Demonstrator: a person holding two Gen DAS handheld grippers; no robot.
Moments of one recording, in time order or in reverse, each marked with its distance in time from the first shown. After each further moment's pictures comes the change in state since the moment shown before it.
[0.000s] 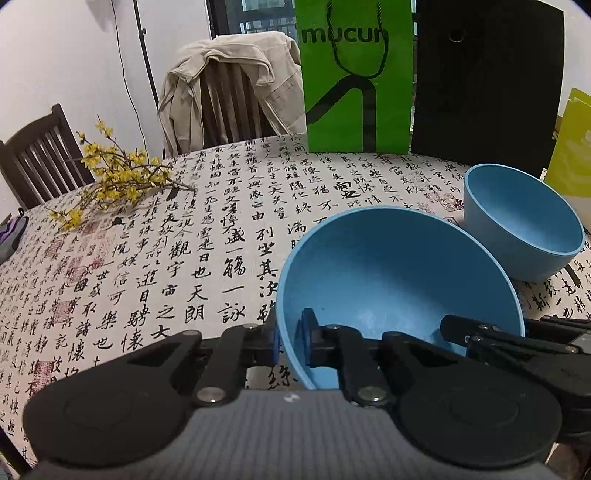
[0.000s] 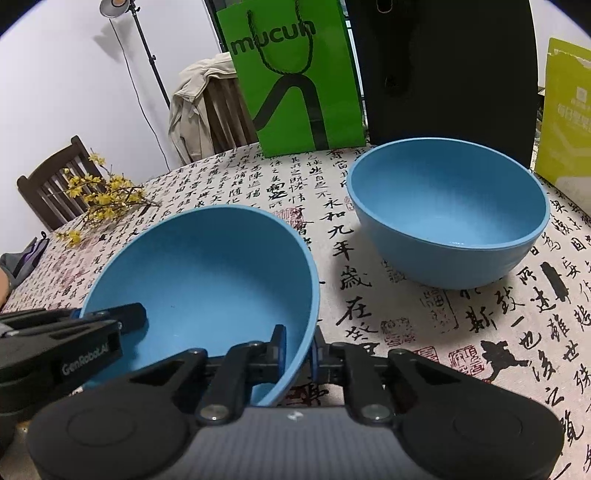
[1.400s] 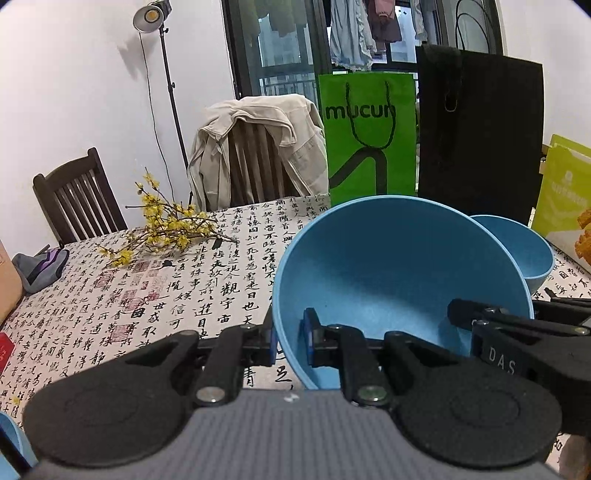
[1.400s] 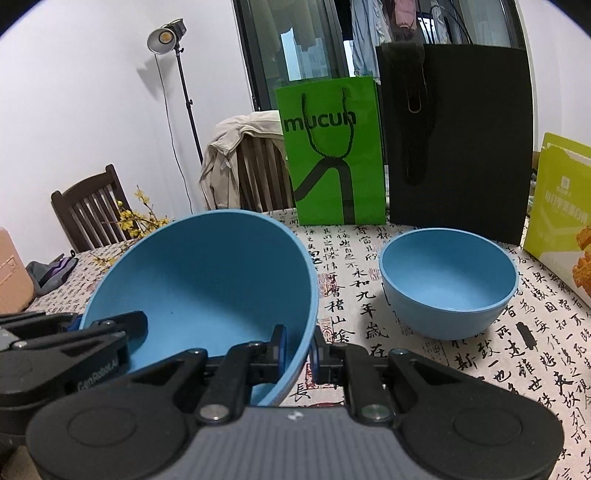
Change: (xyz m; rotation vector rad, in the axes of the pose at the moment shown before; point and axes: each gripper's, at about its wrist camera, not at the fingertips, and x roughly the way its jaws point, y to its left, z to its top) left arm -0.083 0.020 -0.021 -0.013 -0.199 0.055; right arm -0.079 0.036 -0.012 -0.102 -0.209 0.014
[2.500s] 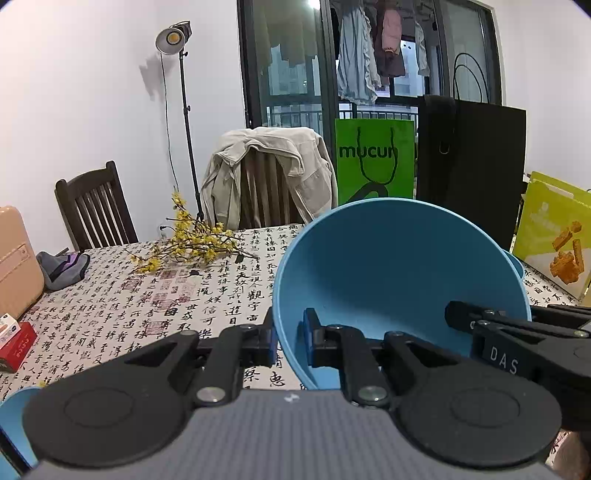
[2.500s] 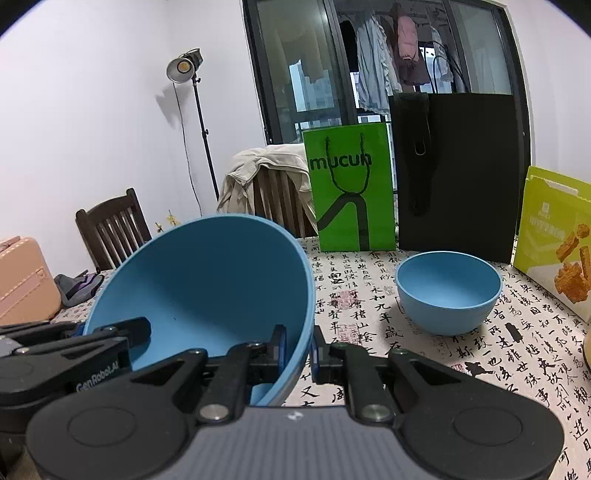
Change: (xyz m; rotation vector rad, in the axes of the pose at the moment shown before) left arm -0.079 0.040 -0.022 -0.051 -0.101 -0.019; right arm -0.071 0.040 -0.020 -0.016 -0.105 0.017
